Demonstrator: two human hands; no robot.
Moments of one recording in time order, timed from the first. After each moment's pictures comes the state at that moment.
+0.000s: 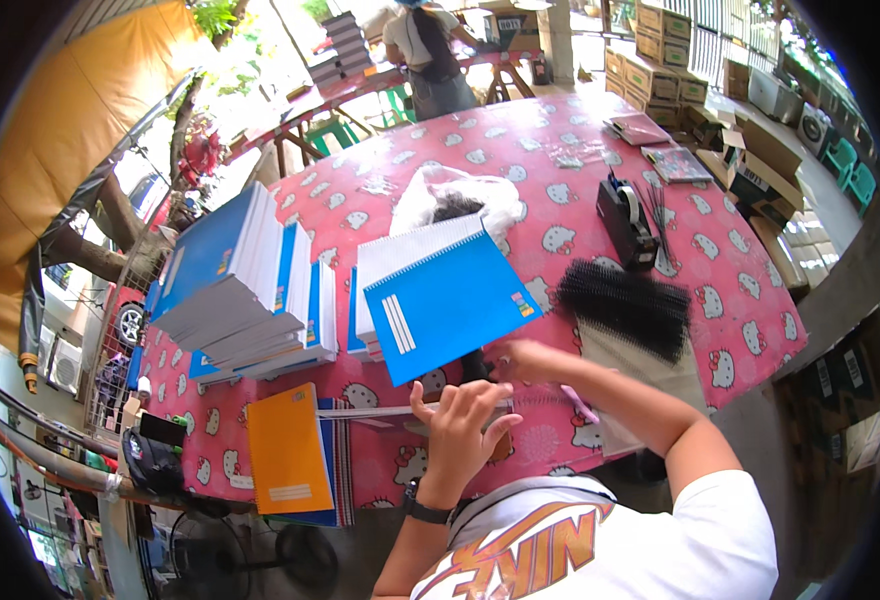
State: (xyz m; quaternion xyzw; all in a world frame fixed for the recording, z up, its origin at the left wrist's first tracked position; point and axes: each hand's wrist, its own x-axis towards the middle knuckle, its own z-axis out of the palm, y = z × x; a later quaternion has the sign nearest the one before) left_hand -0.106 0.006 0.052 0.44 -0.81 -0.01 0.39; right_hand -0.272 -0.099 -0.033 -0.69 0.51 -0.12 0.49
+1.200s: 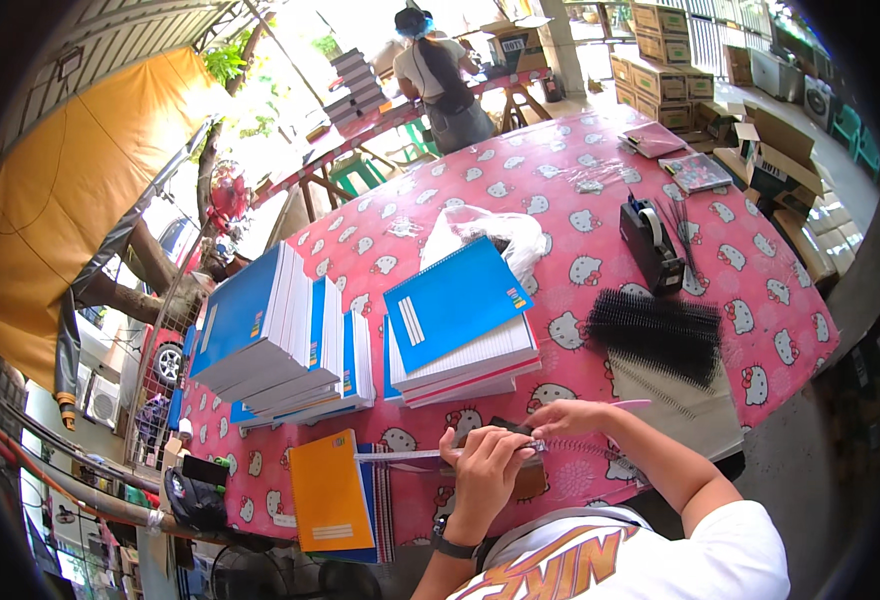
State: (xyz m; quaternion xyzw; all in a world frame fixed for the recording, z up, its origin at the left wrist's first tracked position) left_hand -0.102 -0.005 0.051 0.44 -0.83 -0.04 0.34; right_hand -0.297 -0.083 -0.075 -0.70 0.30 -0.20 0.62
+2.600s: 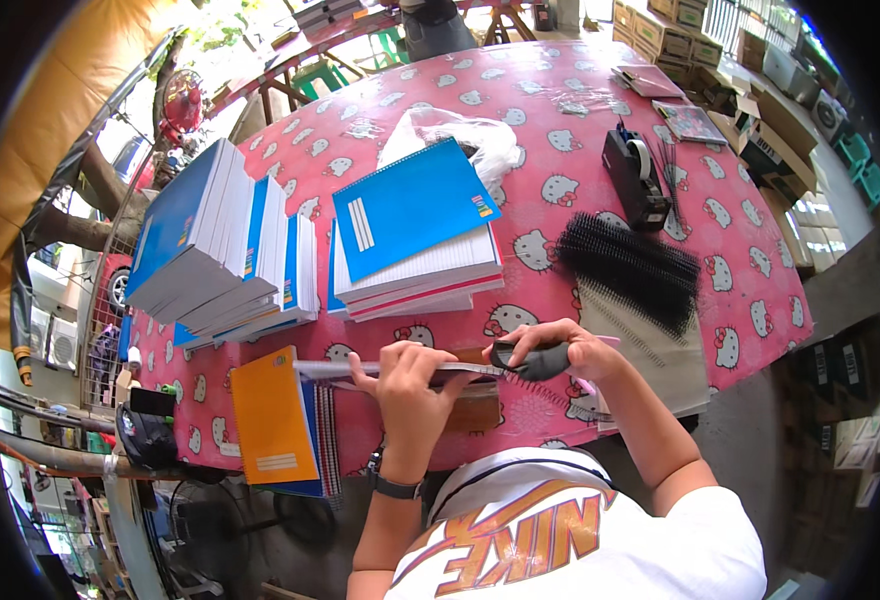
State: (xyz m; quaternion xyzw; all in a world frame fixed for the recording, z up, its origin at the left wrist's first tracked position) left_hand -0.092 -0.012 0.053 0.57 -0.76 -0.03 0.32; right_hand -0.314 -0.048 -0.010 -0.51 0.14 -0.41 0.74
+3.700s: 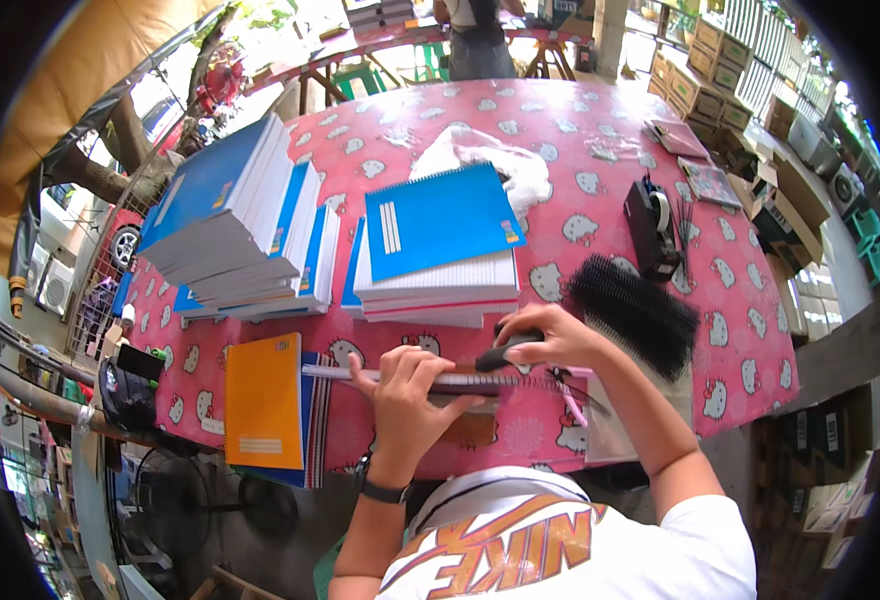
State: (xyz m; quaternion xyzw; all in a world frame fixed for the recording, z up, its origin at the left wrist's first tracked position) left_hand -0.083 -0.007 0.061 0.56 -0.73 0.00 0.39; right_hand -0.303 -0.098 0.044 -0.77 0.32 -0.21 0.51
